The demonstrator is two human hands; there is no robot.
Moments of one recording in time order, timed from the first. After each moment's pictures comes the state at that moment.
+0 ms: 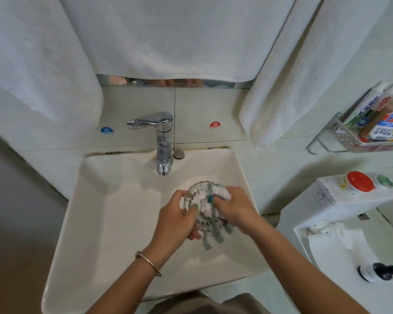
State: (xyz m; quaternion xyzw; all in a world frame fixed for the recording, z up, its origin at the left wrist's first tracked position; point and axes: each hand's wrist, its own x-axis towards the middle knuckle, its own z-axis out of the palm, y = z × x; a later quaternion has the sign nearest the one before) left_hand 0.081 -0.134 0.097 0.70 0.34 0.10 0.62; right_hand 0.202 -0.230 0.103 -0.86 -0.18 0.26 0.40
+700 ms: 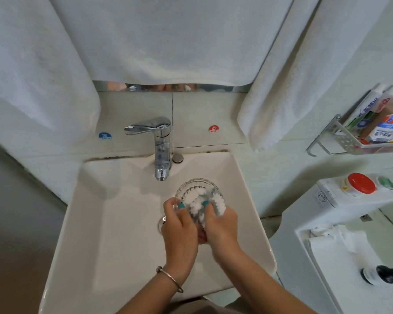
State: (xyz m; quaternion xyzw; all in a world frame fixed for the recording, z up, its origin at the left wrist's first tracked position) left_hand 0.090 -0.163 0.082 0.65 0.44 0.26 0.57; right_hand 0.149 -0.209 0.079 -0.77 0.03 0.19 0.60
